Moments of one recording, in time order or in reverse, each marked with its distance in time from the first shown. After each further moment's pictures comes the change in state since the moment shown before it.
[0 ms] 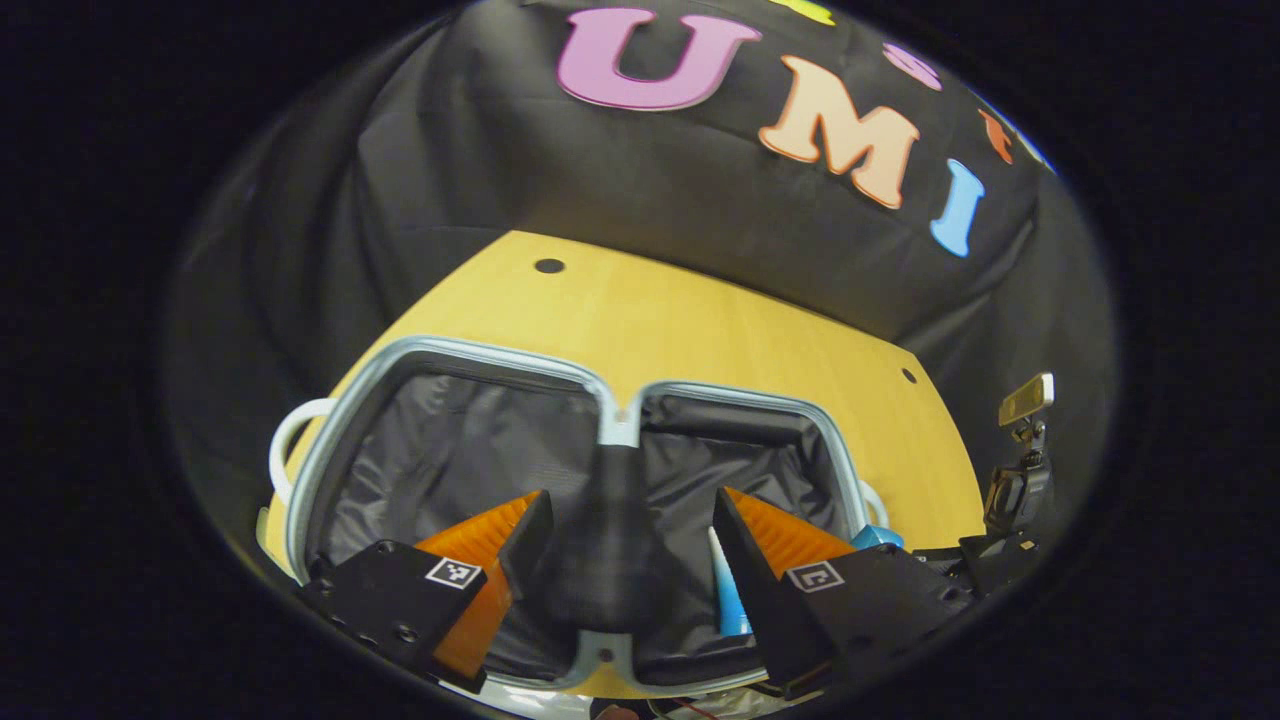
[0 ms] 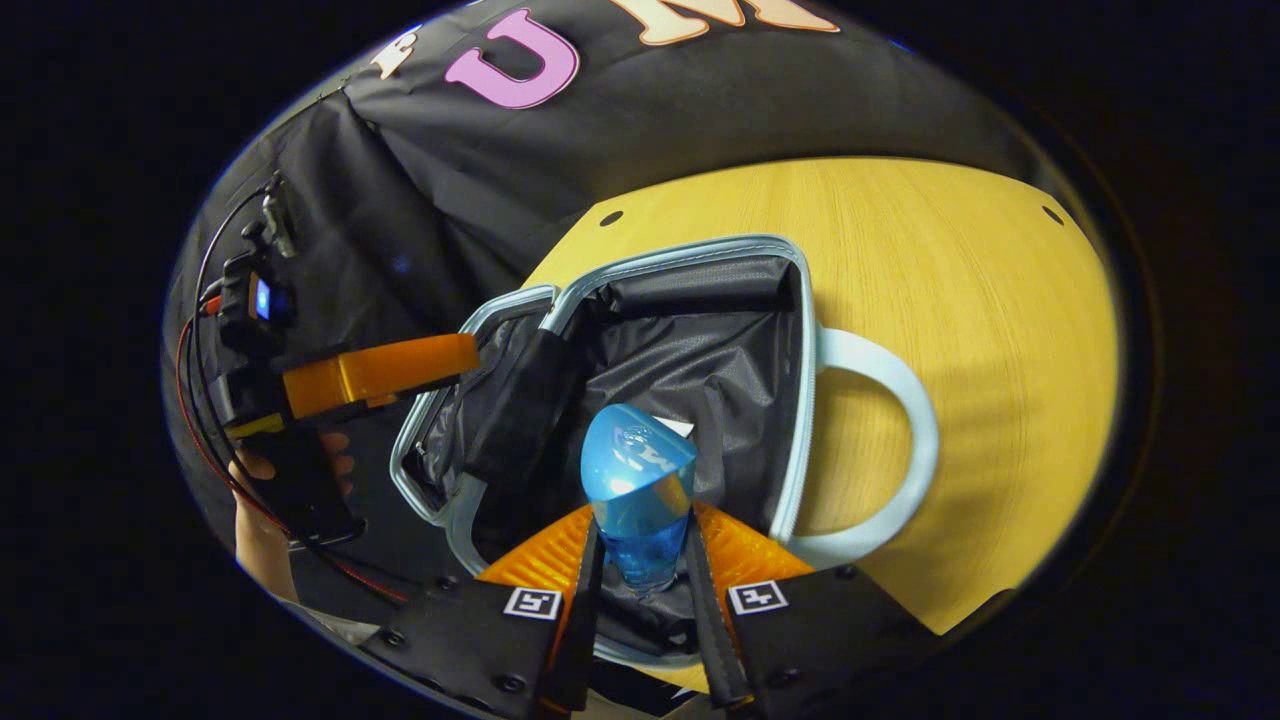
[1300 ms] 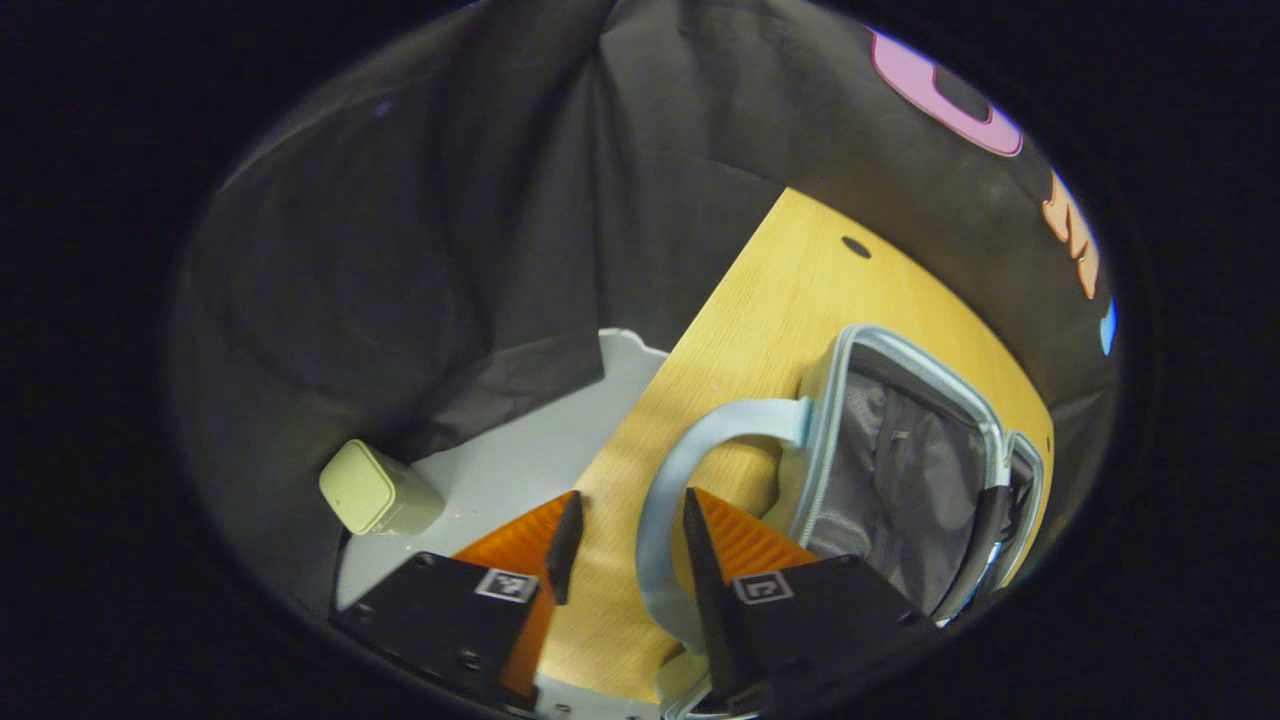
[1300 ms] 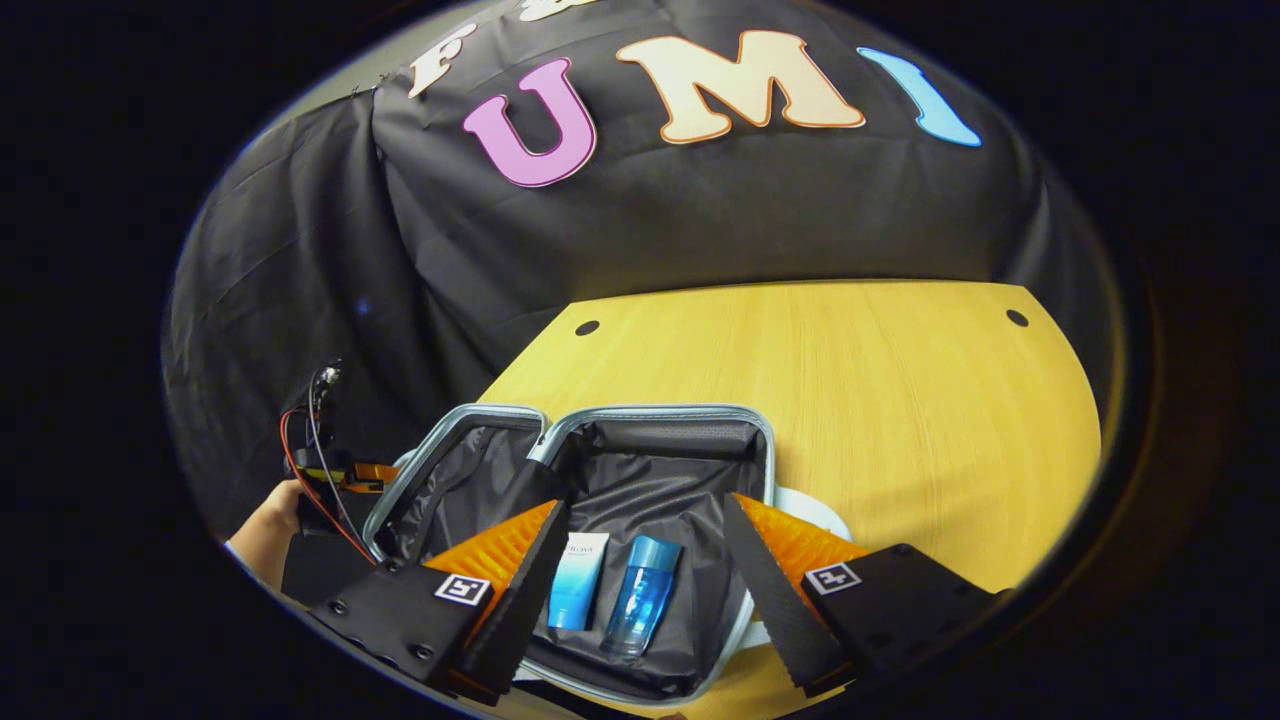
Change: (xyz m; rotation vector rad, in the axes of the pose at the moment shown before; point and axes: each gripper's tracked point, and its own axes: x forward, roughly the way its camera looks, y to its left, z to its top) left arm 0.019 0.299 -0.033 -0.228 0.194 0.347; right arm -0.042 0.012 0.096 -0.091 -0.301 -0.161
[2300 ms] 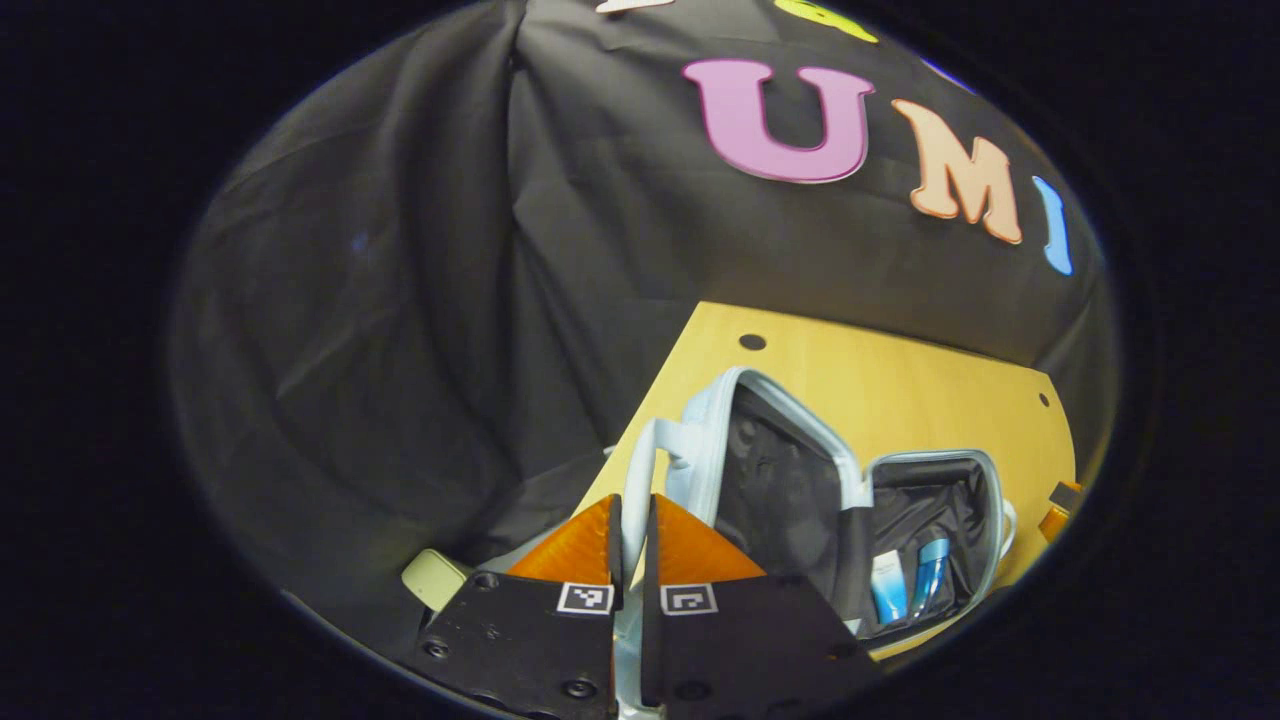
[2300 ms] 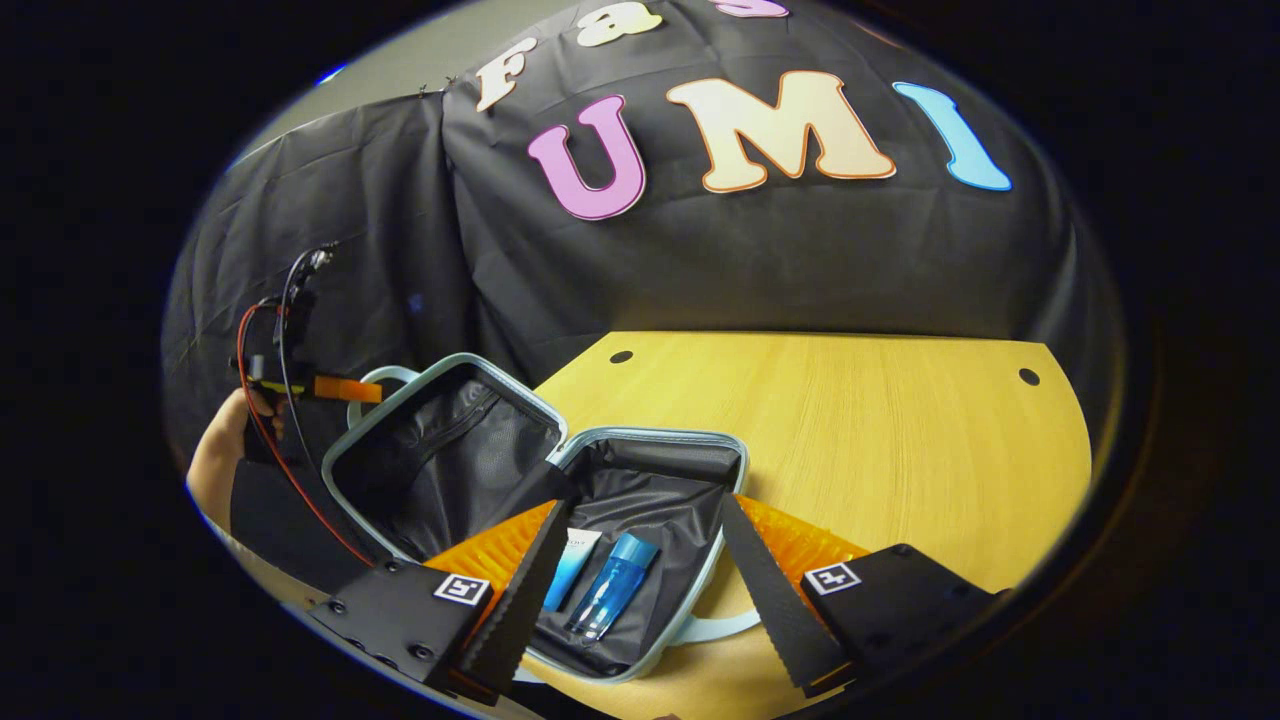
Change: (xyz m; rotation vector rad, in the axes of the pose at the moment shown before) left arm -0.194 -0.127 0.070 0.268 -0.381 0.060; right arm -0.055 -0.025 0.017 -0.123 -0.113 0.149
